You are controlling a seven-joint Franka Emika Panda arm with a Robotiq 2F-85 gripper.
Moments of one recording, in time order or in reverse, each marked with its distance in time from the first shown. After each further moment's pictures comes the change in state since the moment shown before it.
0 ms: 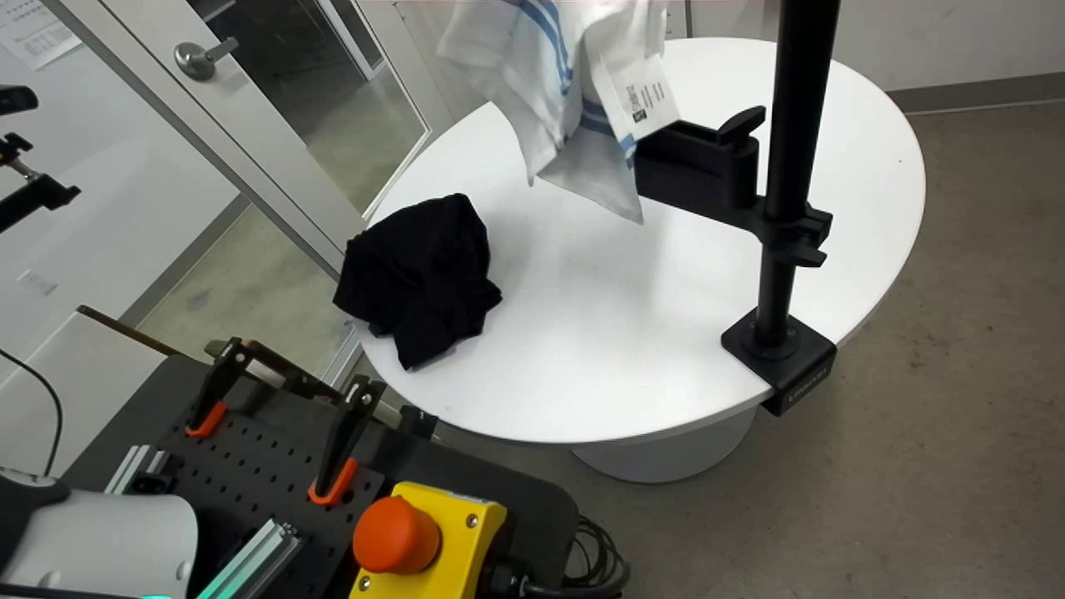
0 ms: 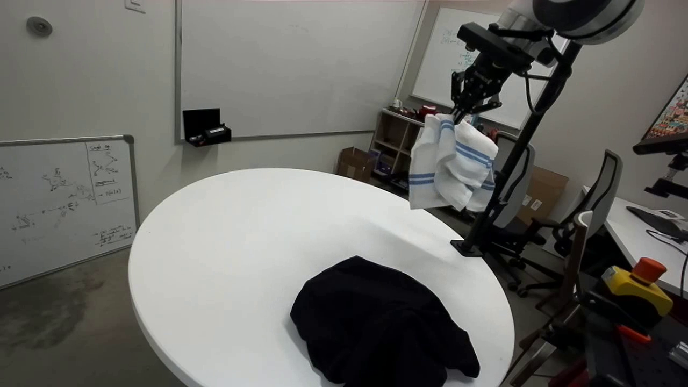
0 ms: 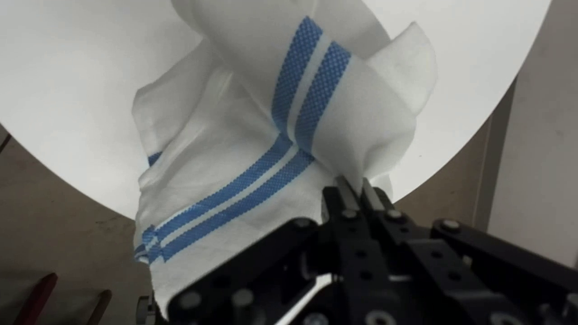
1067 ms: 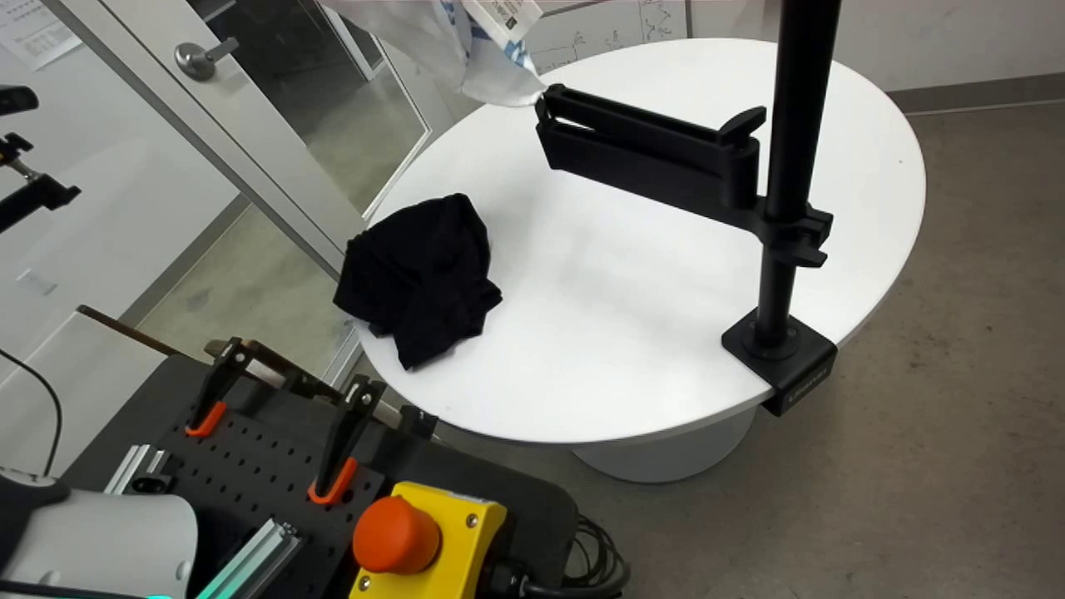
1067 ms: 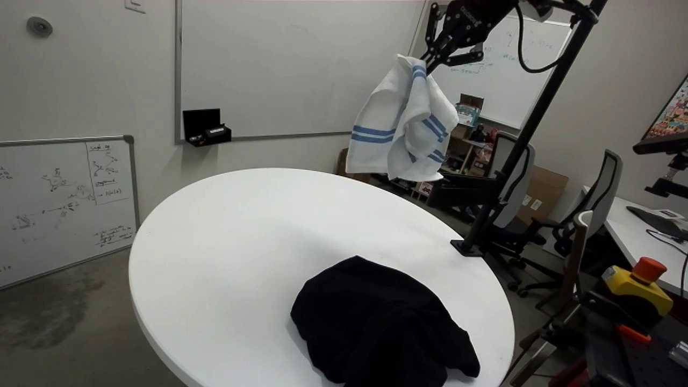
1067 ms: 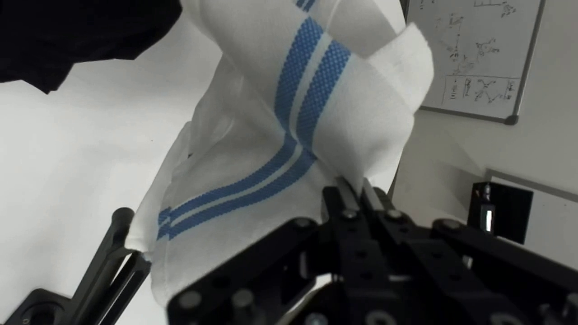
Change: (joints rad) arm 0.058 -0.128 0.187 -0.015 0.385 -0.010 -0.368
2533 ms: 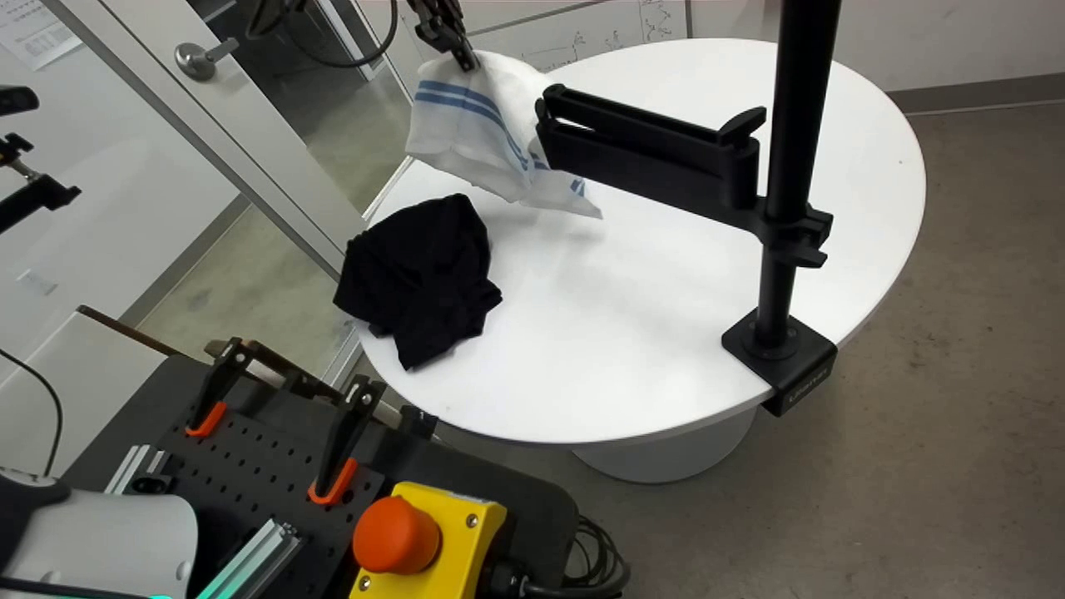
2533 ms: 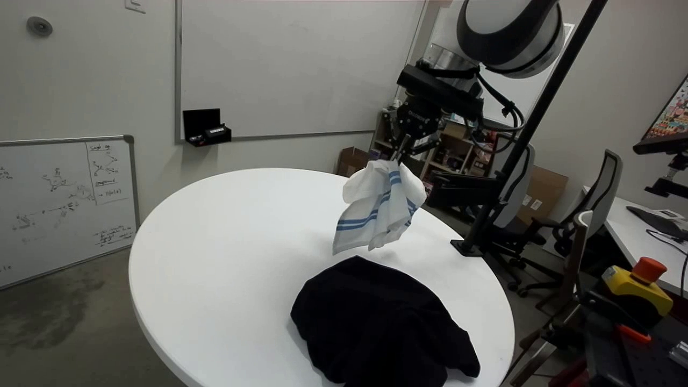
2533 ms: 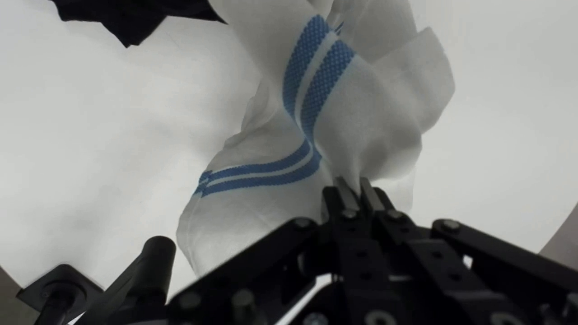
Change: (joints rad) arm 0.072 0.391 -0.061 0.123 -0.242 0.011 0.020
